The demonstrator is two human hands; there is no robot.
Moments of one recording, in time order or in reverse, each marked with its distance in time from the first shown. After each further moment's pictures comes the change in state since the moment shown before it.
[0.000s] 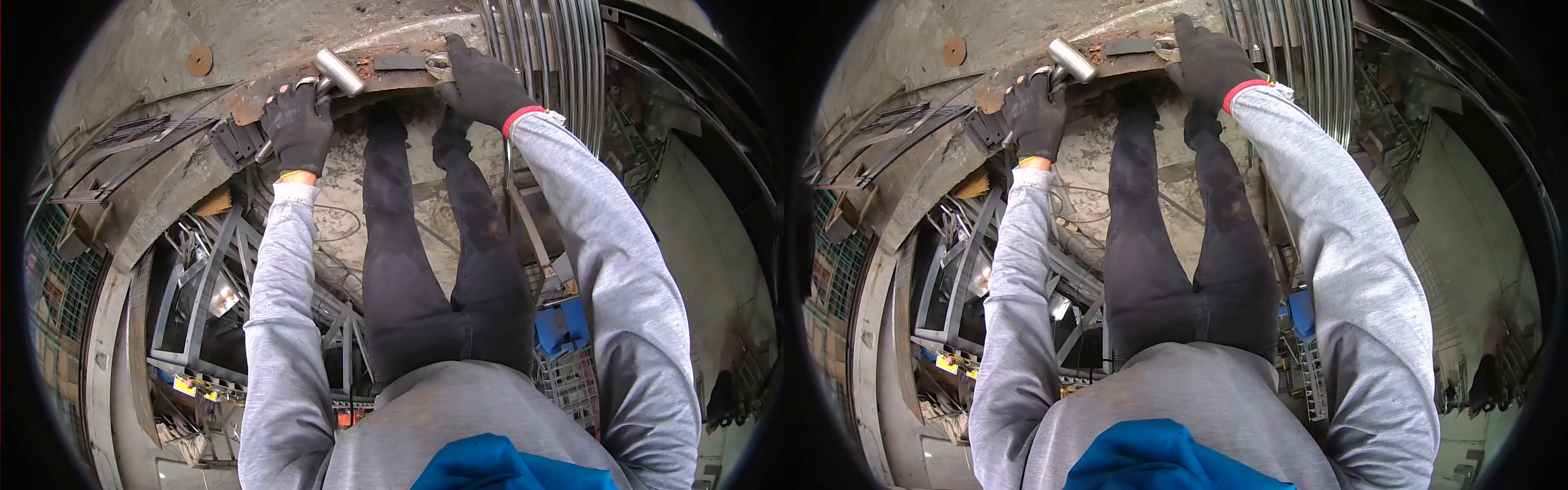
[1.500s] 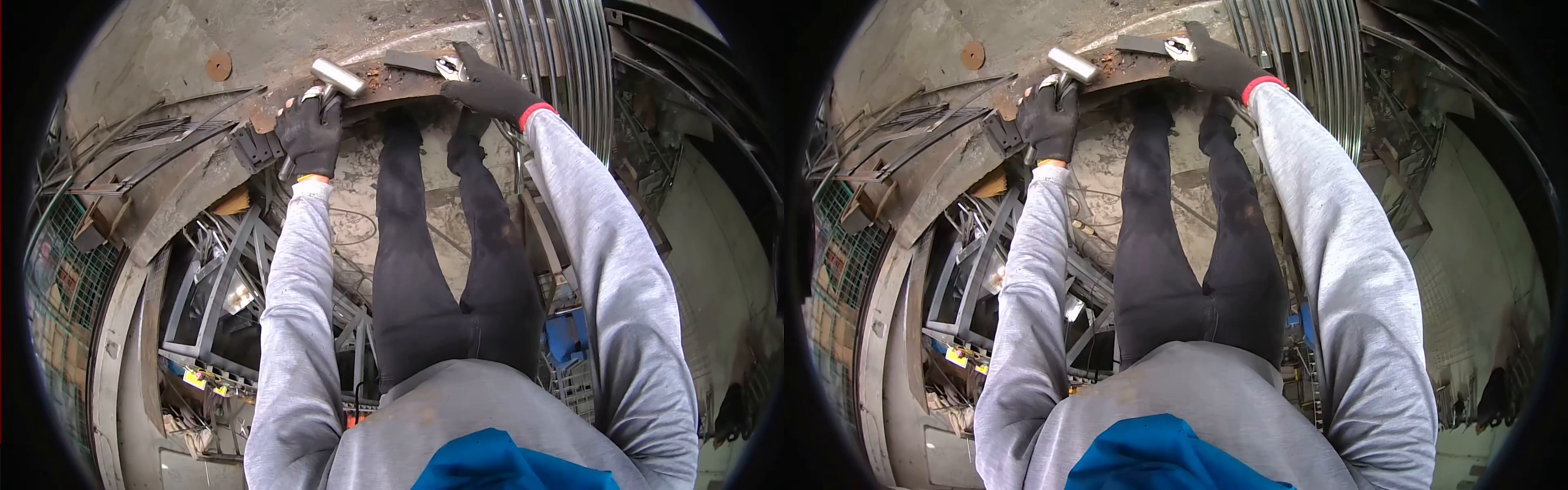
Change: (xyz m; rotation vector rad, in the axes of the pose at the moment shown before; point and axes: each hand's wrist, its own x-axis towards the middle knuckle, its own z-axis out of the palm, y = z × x) left_hand 0.002 -0.003 0.000 -0.140 0.132 -0.078; right_hand 0.015 0.032 0.033 0.449 0.023 0.042
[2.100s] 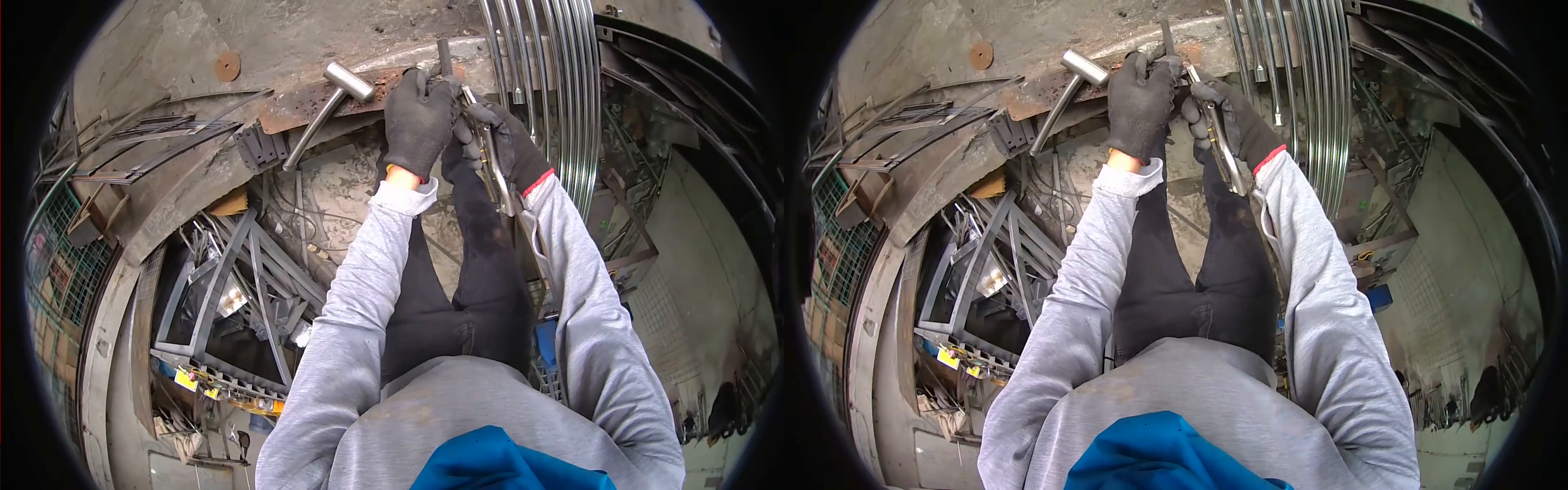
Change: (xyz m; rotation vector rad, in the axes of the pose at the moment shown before) left_hand 0.038 0.180 -0.061 -1.076 -0.362 -0.537; right_hand -0.072 -0.031 -0.010 1.720 -0.553 0.294
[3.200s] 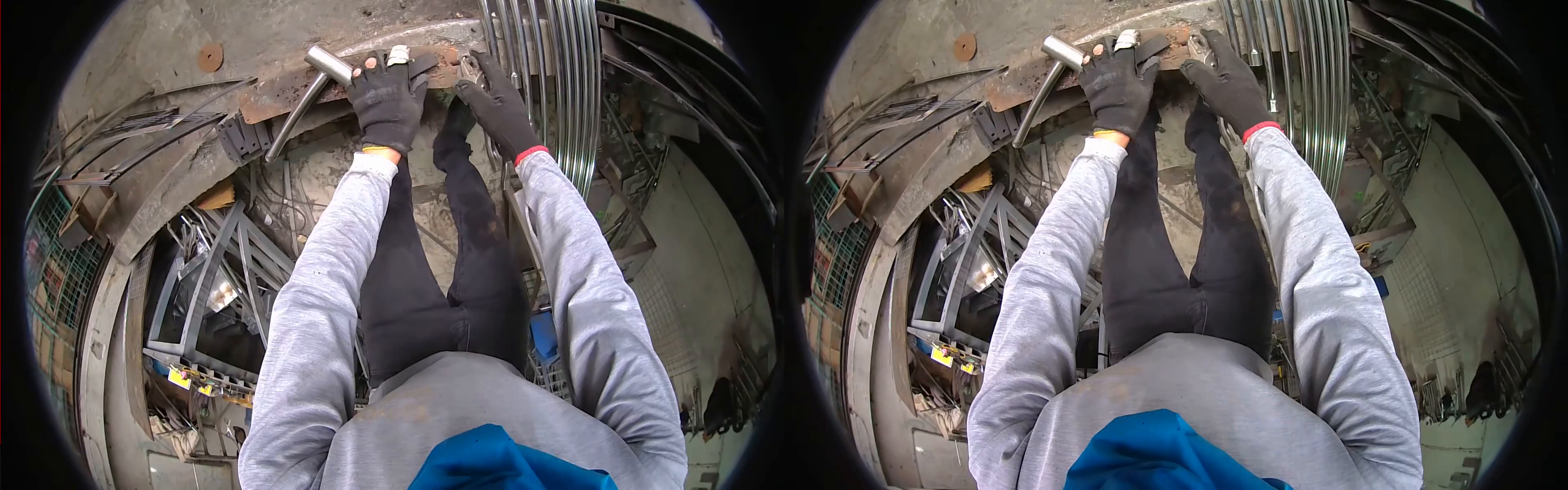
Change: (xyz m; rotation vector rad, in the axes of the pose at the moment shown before) left_hand 0.029 -0.091 0.001 1.060 0.254 0.556; right_hand 0.011 -0.004 -0.006 -1.182 0.726 -0.461
